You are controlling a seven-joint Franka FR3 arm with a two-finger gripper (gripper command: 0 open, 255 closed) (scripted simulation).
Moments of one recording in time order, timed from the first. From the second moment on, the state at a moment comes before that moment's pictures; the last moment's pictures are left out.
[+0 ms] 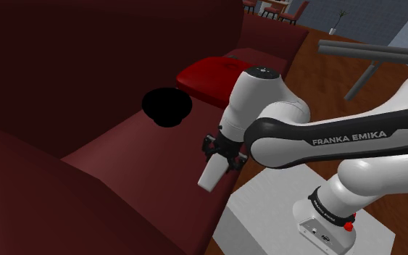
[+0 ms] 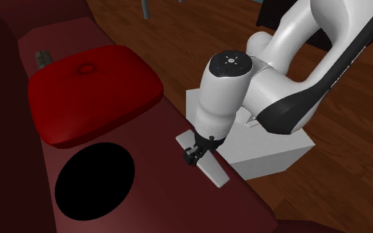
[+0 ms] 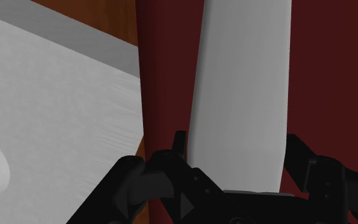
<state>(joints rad) -0.28 -0.52 1.05 -2.64 0.57 2.32 1.49</state>
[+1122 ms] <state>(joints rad) -0.22 -0.67 0.87 -2.51 0.52 2.05 1.47</state>
